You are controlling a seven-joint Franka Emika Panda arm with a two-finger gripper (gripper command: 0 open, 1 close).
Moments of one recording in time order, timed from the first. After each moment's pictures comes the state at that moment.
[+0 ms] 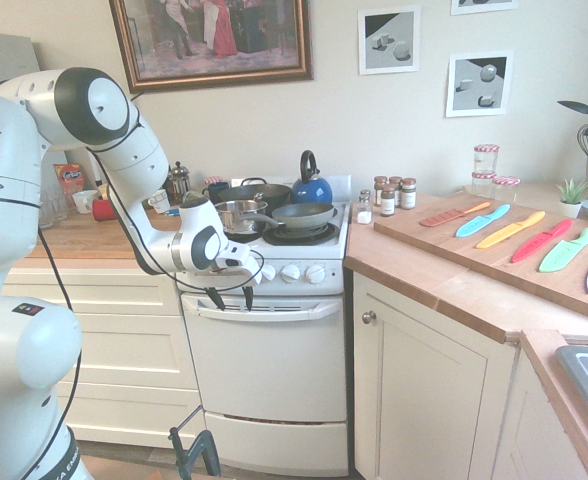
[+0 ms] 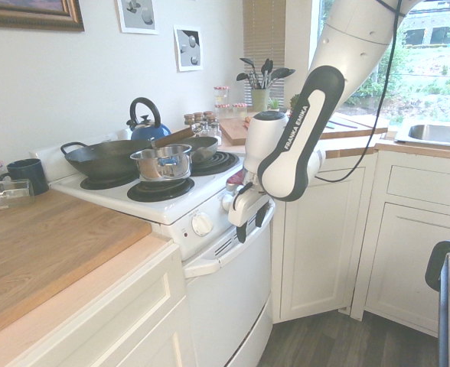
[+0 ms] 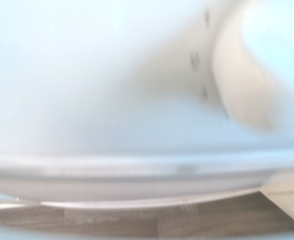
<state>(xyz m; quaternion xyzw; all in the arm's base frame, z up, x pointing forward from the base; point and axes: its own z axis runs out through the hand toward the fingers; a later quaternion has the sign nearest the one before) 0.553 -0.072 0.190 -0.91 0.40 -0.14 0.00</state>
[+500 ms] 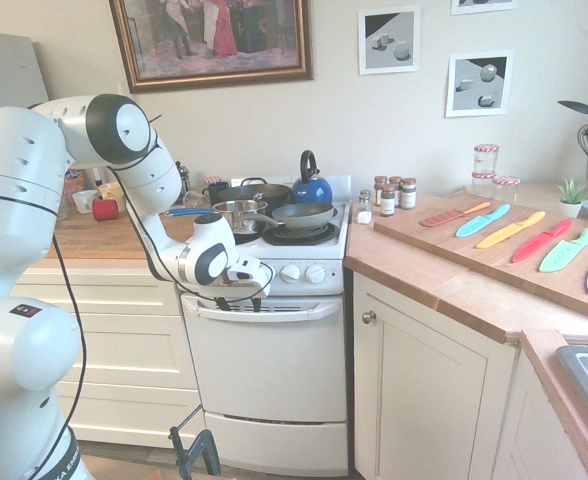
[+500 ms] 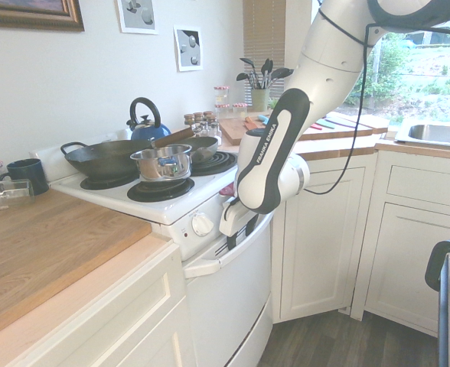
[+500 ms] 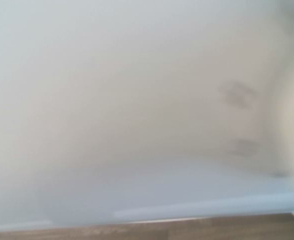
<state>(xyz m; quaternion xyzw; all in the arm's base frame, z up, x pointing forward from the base) 0.566 -0.094 0.143 -0.91 0.39 -0.14 0.02</state>
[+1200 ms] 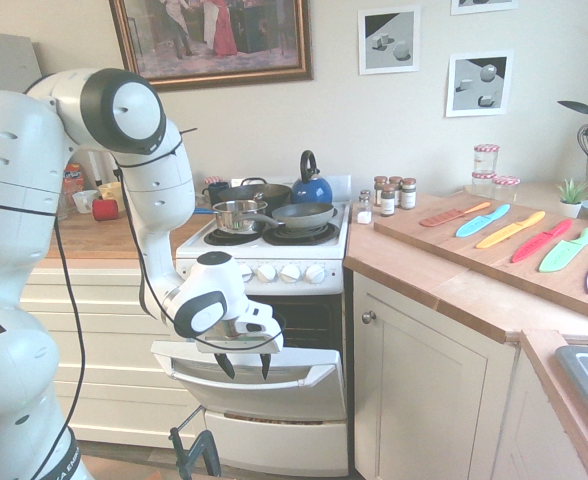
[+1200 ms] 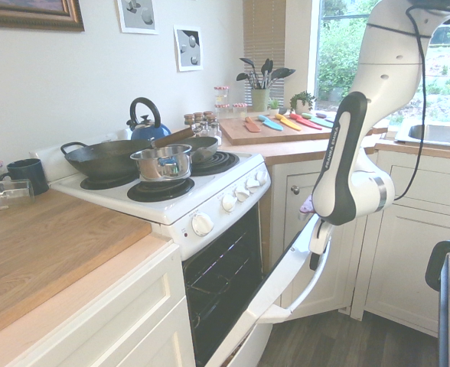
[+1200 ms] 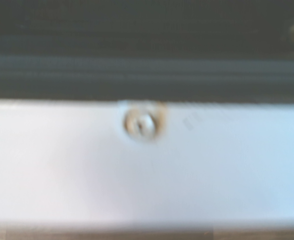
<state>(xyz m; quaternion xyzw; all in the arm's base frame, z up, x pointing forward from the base) 0.383 -0.161 0.129 -0.93 0.36 -0.10 0.00</state>
